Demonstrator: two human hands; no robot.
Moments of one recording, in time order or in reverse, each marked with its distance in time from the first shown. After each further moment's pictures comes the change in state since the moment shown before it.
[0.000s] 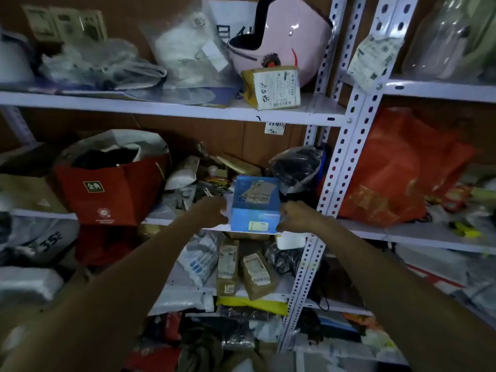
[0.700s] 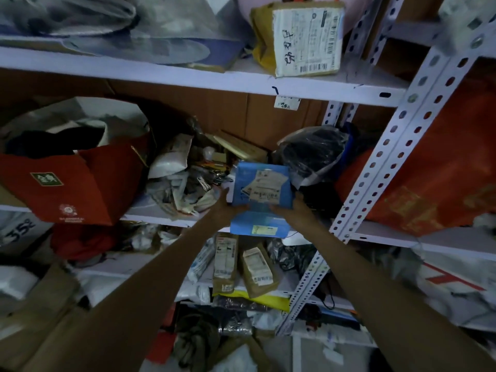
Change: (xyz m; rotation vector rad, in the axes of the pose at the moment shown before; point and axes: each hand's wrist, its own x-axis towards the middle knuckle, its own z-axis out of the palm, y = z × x) left_hand 0.094 0.003 0.061 -1.296 -0.085 -0.244; right_hand 0.106 0.020 0.055 0.959 0.163 0.164
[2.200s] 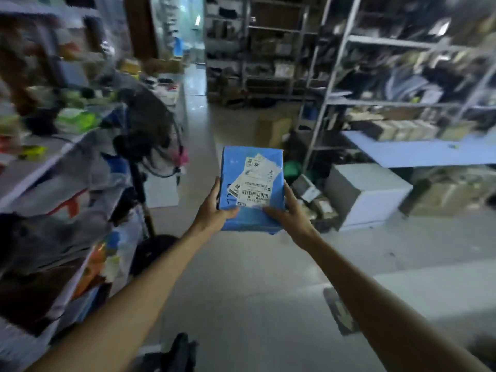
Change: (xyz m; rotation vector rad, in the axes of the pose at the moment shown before) left_hand -0.395 -0.126 0.283 0.339 -1.742 0.360; right_hand -0.650 0.083 0.051 0.297 1.719 0.185
